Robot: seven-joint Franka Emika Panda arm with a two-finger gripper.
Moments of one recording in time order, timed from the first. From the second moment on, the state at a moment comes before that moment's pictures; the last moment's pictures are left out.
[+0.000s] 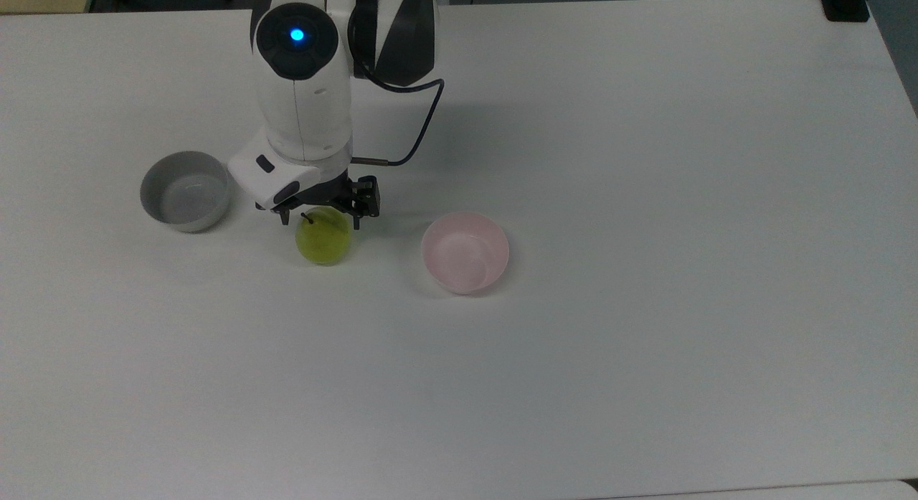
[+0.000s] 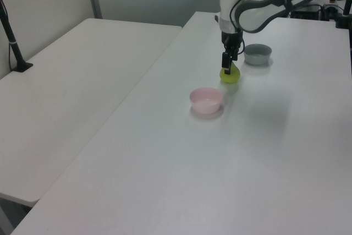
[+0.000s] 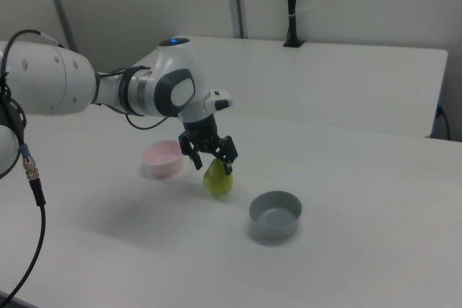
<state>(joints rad) -0.03 0.44 -0.04 -1.68 -0.13 2.15 -0.01</state>
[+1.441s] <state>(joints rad) -0.03 0.47 -0.04 -1.68 -0.15 2.21 -0.01</state>
